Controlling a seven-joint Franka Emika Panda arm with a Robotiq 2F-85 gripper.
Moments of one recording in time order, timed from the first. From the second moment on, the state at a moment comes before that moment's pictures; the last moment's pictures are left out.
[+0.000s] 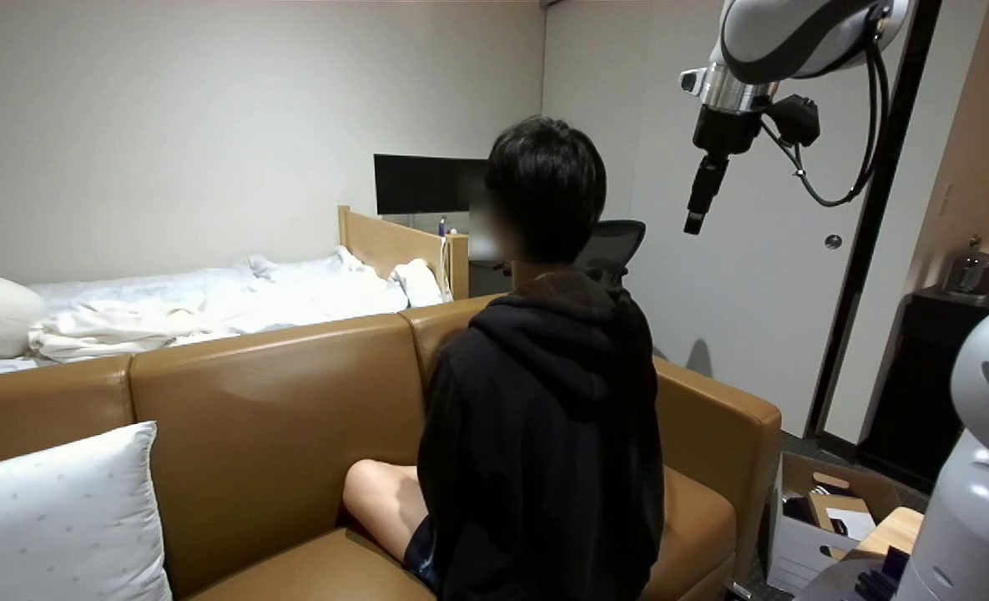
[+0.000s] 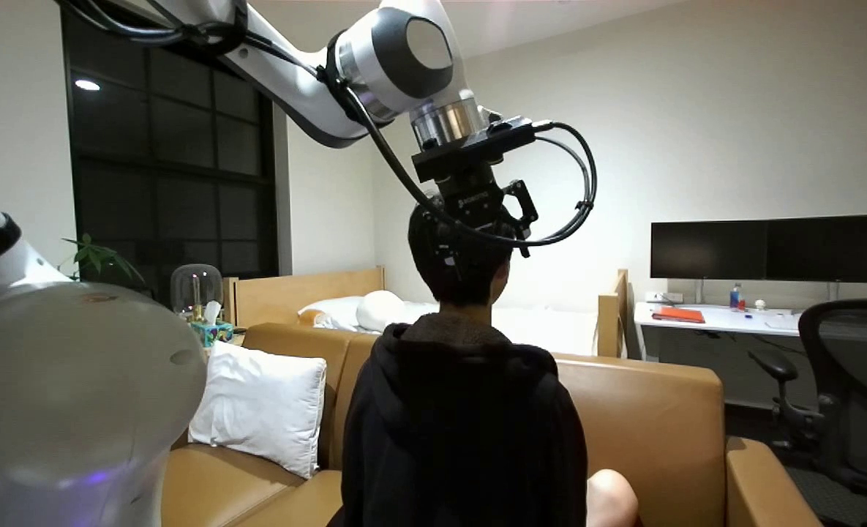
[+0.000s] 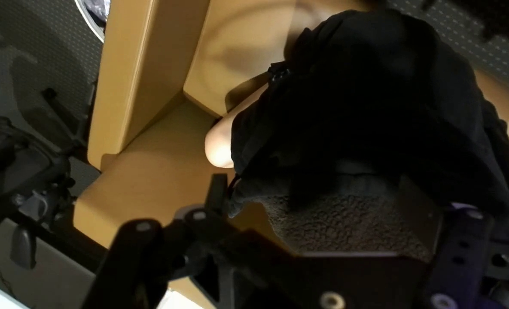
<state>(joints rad) -0.03 -0.67 -0.26 -2.53 -0.35 2.21 -0.61</state>
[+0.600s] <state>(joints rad) -0.01 -0.63 -0.30 -2.53 -0.35 2.28 -1.04</state>
